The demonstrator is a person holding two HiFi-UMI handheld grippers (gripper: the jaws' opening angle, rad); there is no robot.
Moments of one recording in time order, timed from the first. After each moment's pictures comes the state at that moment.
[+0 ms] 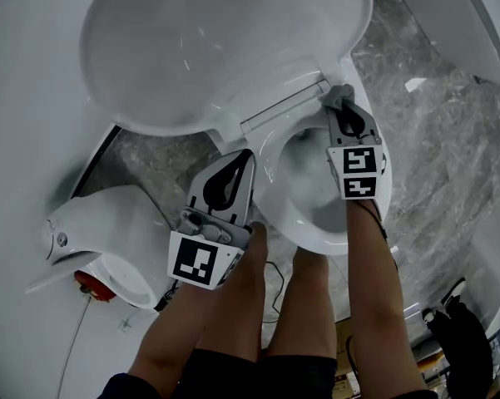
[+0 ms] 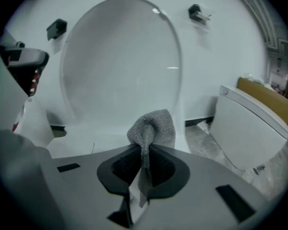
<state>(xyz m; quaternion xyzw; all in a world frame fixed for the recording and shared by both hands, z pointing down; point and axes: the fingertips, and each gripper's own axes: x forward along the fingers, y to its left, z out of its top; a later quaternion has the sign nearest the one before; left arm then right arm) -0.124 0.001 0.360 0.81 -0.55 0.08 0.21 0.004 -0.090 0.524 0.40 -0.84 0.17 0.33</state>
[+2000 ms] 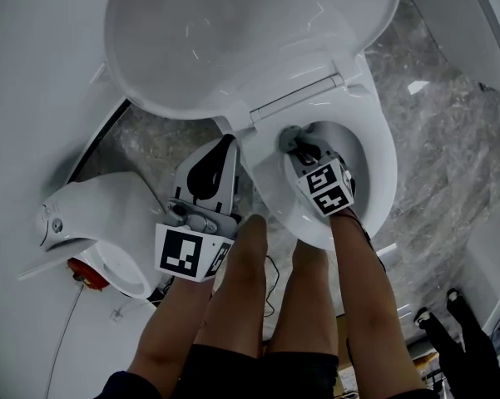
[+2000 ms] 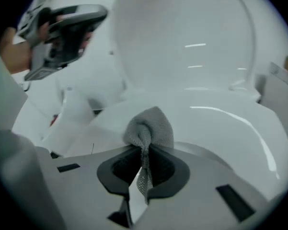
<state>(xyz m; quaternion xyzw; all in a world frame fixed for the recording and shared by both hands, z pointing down) -0.169 0.011 0.358 0.78 -0.59 0.08 0.20 -0.081 0.055 0.583 0.17 -0.87 0.24 0.39</state>
